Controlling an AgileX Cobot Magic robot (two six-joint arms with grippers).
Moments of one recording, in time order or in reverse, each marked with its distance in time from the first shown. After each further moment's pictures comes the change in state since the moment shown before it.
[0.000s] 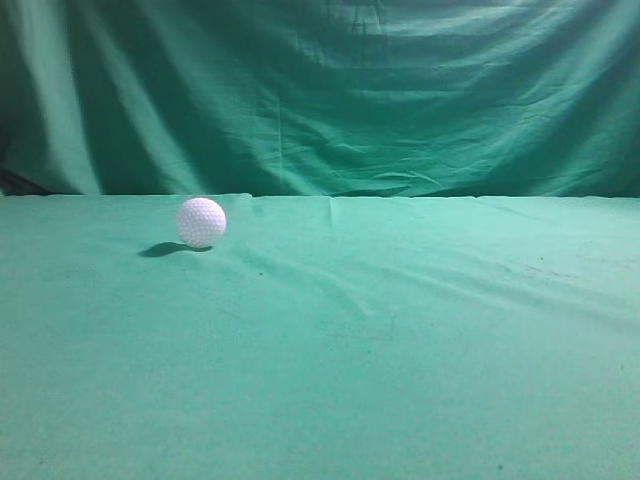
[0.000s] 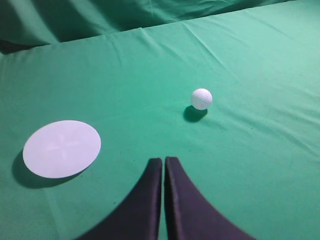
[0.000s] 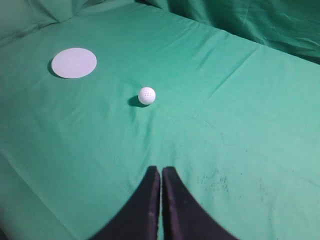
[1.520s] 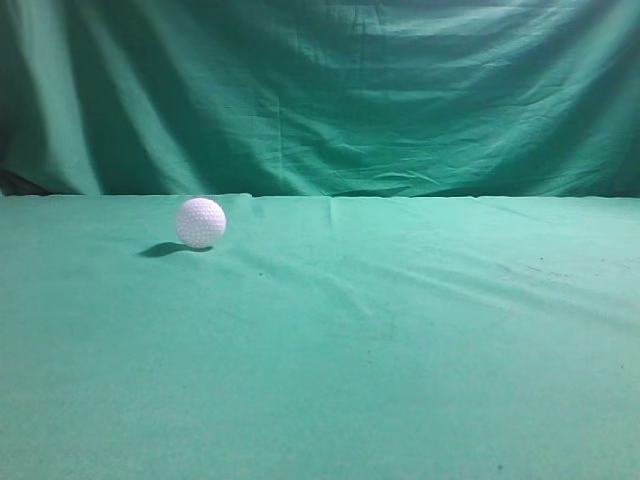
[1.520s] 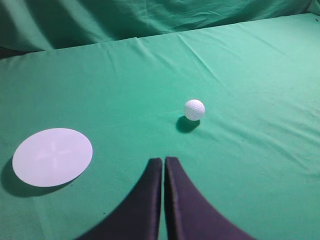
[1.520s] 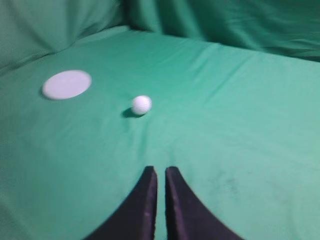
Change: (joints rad) left arm 0.000 0.000 0.001 -0.041 -0.024 0.000; right arm -0.087 -0.250 0.414 0.027 -0.336 0.045
